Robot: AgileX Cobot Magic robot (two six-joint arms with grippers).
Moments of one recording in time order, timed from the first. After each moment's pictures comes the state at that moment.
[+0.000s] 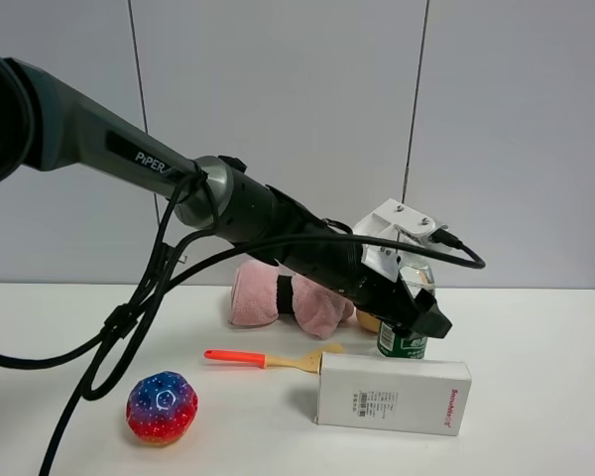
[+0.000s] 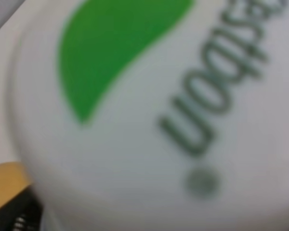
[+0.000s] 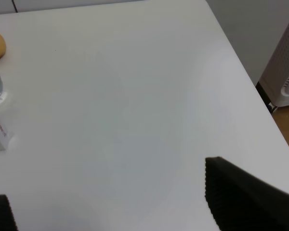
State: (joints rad) left arm -0.68 2.44 -1.79 -1.33 0.41 1.63; right arm -0.01 0.00 -0.48 0.00 1.06 0.02
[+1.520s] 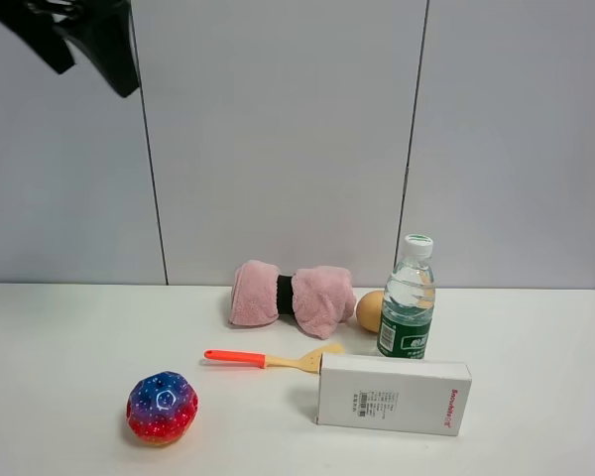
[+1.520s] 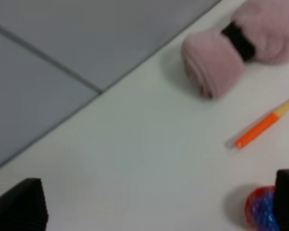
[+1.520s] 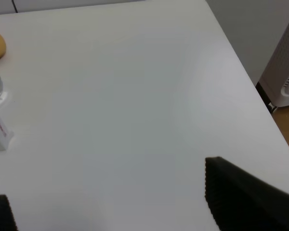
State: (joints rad) left arm -0.29 1.63 -1.79 0.02 1.17 0.31; right arm -0.01 0.00 -0.48 0.00 1.06 0.02
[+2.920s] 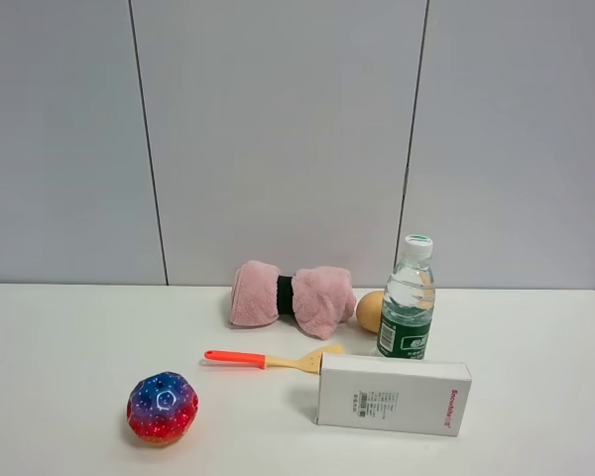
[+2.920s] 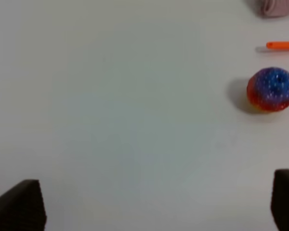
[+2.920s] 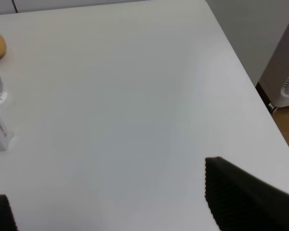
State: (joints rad) left arm -0.03 0.19 -0.70 0.01 1.22 0.00; right arm -0.01 0.00 -0.48 0.00 1.06 0.02
